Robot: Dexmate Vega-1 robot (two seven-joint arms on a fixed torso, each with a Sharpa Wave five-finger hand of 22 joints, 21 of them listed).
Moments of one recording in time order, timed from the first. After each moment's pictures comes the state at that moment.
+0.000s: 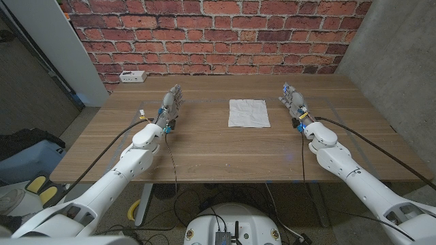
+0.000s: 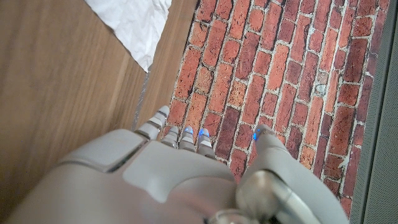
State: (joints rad) left arm 0.84 0.51 0.37 -1.30 -0.65 -0.29 -0.03; left_hand 0.02 0.07 0.55 0.15 0.23 -0.17 -0.04 0.17 0.17 -0.17 -0.03 0.19 0.18 -0.17 0.00 0.18 0.17 -0.17 0.05 0.42 0.18; right arm -0.85 -0.52 -0.37 -1.32 0.65 0.28 0.02; right_hand 0.22 0.10 0.36 -0.02 0.20 -0.01 0.01 0.19 0.17 -0.04 0.04 0.19 0.18 -0.12 0.04 0.19 0.18 0.09 0.01 0.19 0.17
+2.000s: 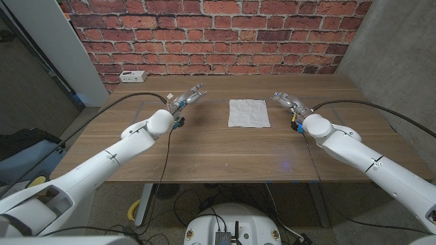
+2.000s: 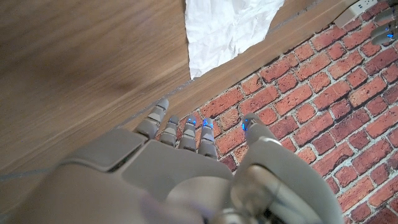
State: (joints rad) left arm 0.72 0.74 0.62 -1.66 0.03 0.15 0.12; left_hand 0.13 0.12 0.59 0.05 0.20 -0.11 -0.07 0.20 0.17 -0.17 0.01 0.21 0.18 -0.17 0.11 0.18 0.17 -0.18 0.19 0.38 0.18; right arm -0.83 -0.80 -0.53 -1.81 0.22 -0.37 -0.22; right_hand 0.33 0.19 0.43 -0.08 0.18 0.14 -0.04 0.21 0.18 0.09 0.03 0.22 0.19 0.00 0.04 0.22 0.19 0.15 0.06 0.20 0.17
